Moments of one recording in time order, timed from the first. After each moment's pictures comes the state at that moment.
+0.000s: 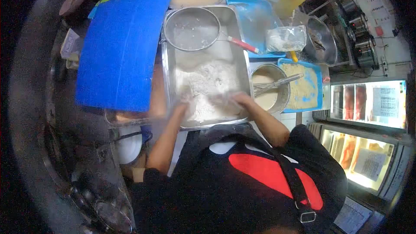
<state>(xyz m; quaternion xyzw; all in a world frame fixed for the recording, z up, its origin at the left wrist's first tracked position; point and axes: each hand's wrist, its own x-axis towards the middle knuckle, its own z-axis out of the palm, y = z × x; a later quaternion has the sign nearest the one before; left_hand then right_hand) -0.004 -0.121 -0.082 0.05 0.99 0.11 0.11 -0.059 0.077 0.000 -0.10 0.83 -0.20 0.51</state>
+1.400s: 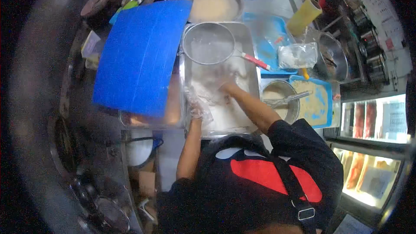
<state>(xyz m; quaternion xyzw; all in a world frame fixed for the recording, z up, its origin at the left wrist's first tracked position) -0.030 -0.116 -0.113 -0.20 0.91 0.34 -0.10 -0.150 0.022 -0.063 -0.30 0.90 -0.09 0.31</state>
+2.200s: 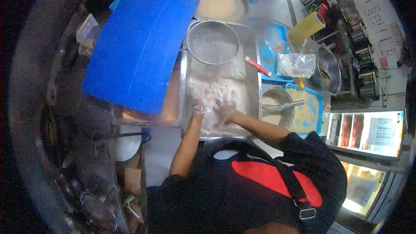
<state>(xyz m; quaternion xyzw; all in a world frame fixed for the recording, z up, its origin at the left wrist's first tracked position) -0.035 -0.101 -0.120 -0.17 0.83 0.53 -0.10 -0.056 0.031 -0.021 -0.38 0.82 0.15 0.41</state>
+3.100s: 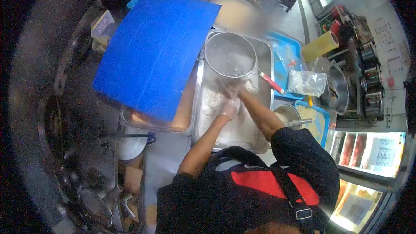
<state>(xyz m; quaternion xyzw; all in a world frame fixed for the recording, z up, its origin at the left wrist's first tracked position) -0.078 -0.057 -0.092 0.08 0.97 0.22 0.03 -0.213 -0.001 -0.138 -0.31 0.90 -0.13 0.28</state>
